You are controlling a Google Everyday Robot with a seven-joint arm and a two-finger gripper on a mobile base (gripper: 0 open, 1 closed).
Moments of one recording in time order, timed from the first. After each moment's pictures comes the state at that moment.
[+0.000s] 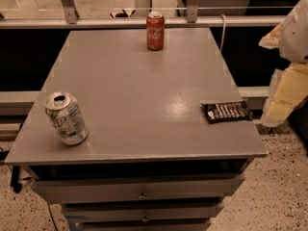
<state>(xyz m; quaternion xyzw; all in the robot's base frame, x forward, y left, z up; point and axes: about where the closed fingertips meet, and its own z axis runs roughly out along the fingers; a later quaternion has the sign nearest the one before) 0.438 -0.217 0.976 -0.60 0.78 -0.03 0.16</state>
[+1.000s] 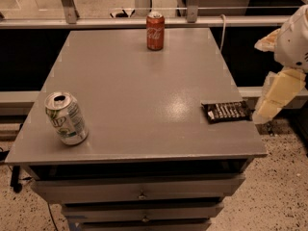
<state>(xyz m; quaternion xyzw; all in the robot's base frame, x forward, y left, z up) 0.464 -0.223 0.955 -0.60 0.78 -0.01 0.20</state>
